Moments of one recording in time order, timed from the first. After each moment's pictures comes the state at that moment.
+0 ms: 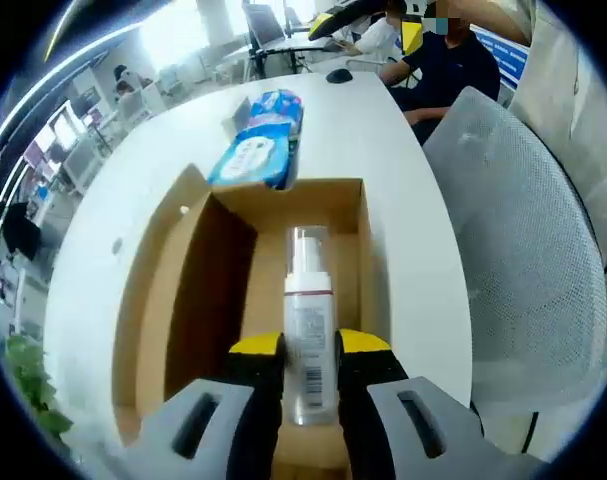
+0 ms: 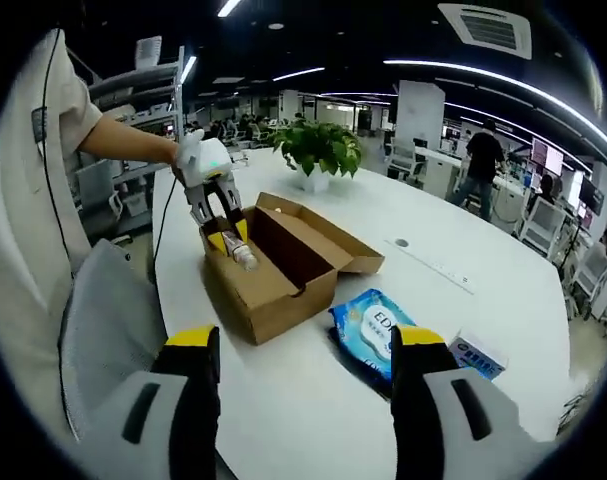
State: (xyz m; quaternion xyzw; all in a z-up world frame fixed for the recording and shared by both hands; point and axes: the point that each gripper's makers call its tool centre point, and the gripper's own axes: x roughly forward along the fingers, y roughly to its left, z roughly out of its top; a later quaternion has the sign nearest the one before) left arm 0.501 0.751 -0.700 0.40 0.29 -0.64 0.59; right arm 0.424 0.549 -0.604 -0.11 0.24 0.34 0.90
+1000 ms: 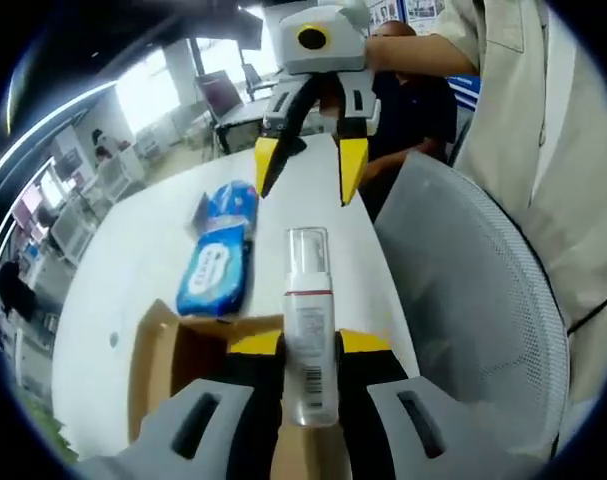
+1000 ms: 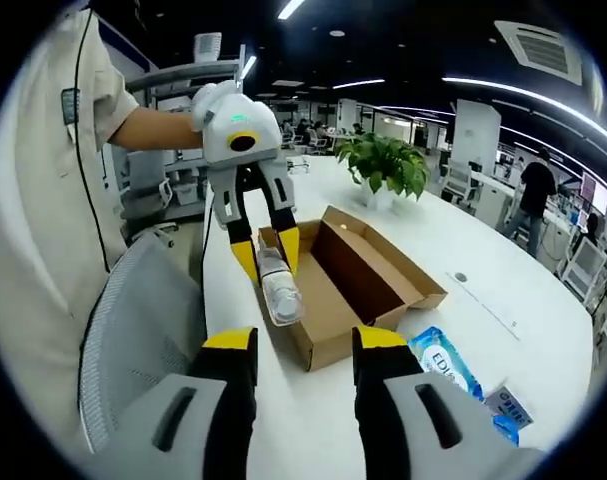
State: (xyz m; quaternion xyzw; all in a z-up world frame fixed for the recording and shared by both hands) left arm 0.420 0.685 -0.634 0.36 0.19 -0.71 0.57; right arm 0.402 0.622 -0.601 -0.14 0.21 0.46 0.85
